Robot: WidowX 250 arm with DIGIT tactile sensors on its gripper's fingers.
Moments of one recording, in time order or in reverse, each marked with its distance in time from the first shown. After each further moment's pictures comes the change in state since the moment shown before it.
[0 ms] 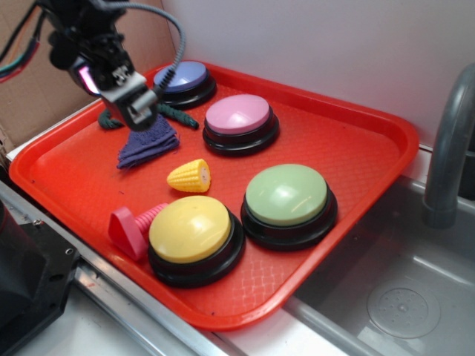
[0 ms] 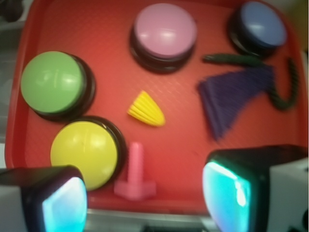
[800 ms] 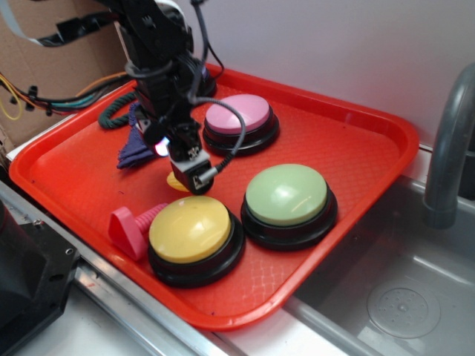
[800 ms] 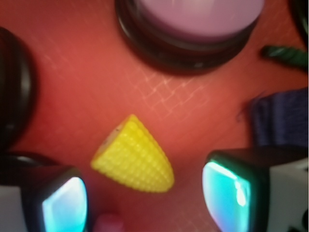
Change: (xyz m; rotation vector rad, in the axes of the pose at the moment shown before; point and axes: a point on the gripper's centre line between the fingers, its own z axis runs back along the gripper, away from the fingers) arm 0.021 0.013 -0.101 0.012 0.133 -0.046
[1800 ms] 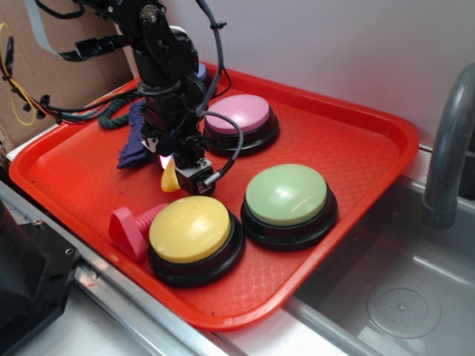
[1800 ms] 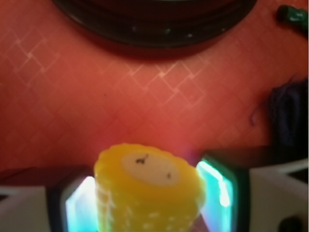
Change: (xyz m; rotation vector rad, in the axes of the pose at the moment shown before) arm 0.005 0.017 -0.022 -0.010 0.027 0.104
